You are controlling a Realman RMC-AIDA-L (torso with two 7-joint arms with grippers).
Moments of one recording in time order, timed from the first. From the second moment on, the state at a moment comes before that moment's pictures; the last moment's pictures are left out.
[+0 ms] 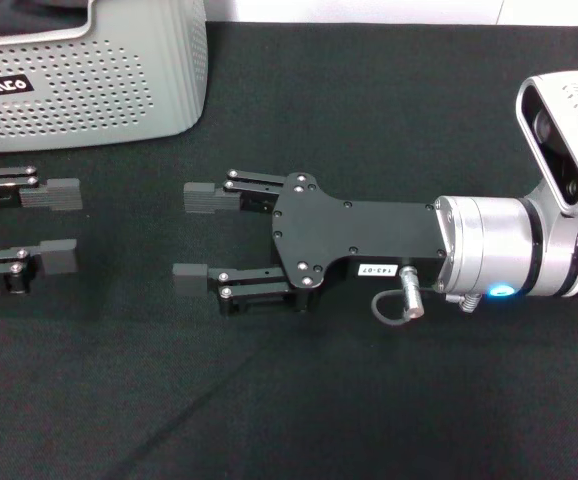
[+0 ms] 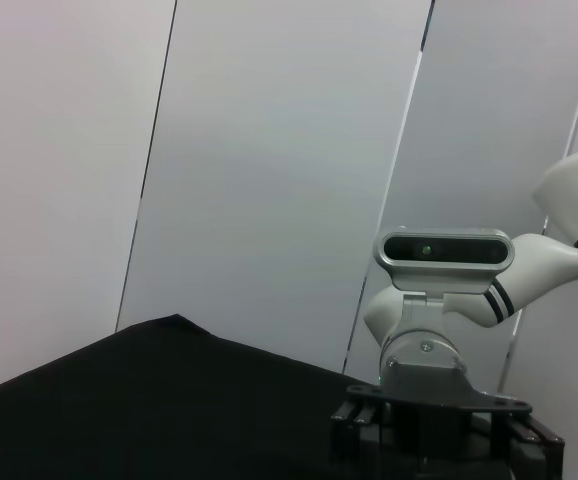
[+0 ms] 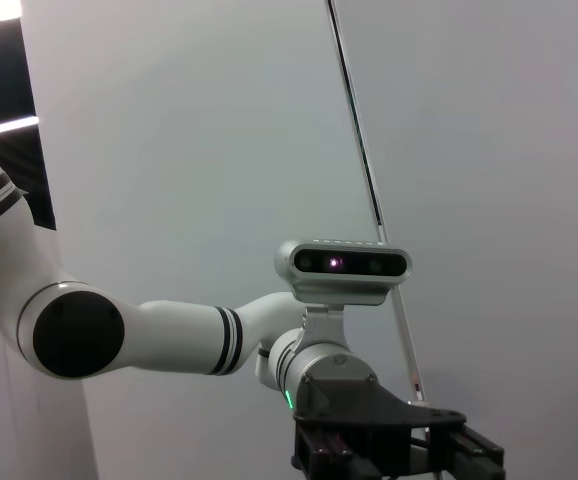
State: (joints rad) left arm -0.32 -1.79 0.83 0.73 1.61 2.03 -1.41; right arm 0.79 2.02 -2.31 -0.42 -0.26 -1.43 0.95
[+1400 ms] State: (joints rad) left arm -0.45 -2.08 0.59 1.81 2.07 1.57 -1.79; right arm 0.65 2.02 -2.18 -0.36 -0.26 -1.42 0.89
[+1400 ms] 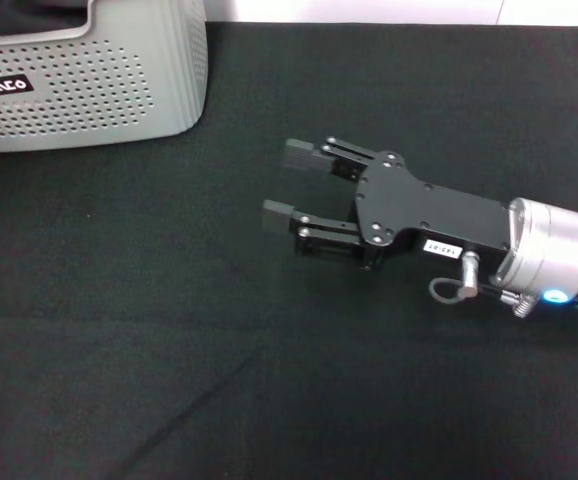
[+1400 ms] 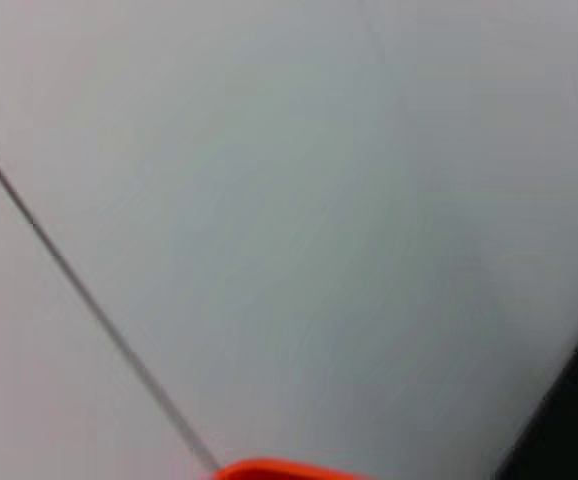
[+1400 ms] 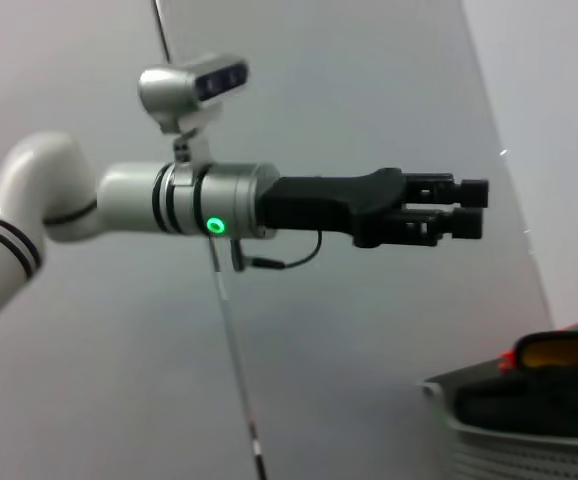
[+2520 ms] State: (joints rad) left arm -0.53 -2.09 0.91 1.54 2.68 1.02 -1.80; right arm 0.62 2.03 -2.11 -0.34 -0.25 -1.41 0.84
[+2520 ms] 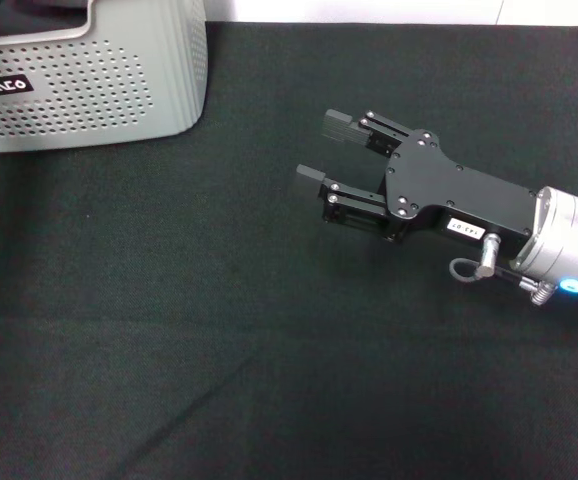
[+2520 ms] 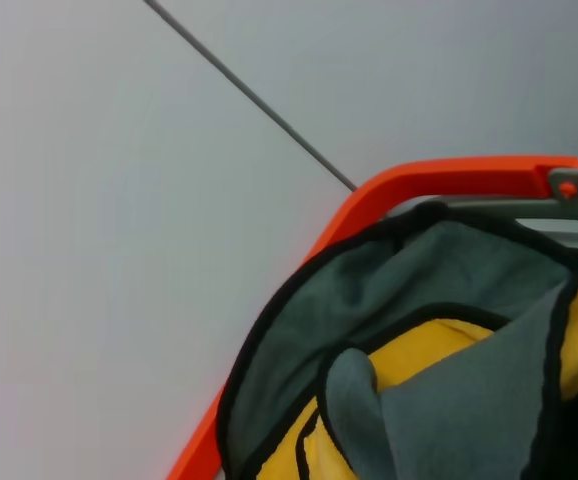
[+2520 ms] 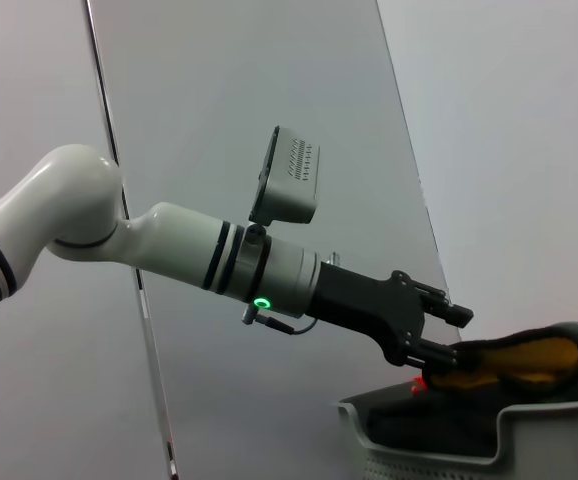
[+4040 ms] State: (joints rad) left arm -0.45 -2.06 0.71 1.78 2.02 1.36 -1.97; right arm 0.57 2.02 -2.05 -0.35 -0.25 -1.51 0.80
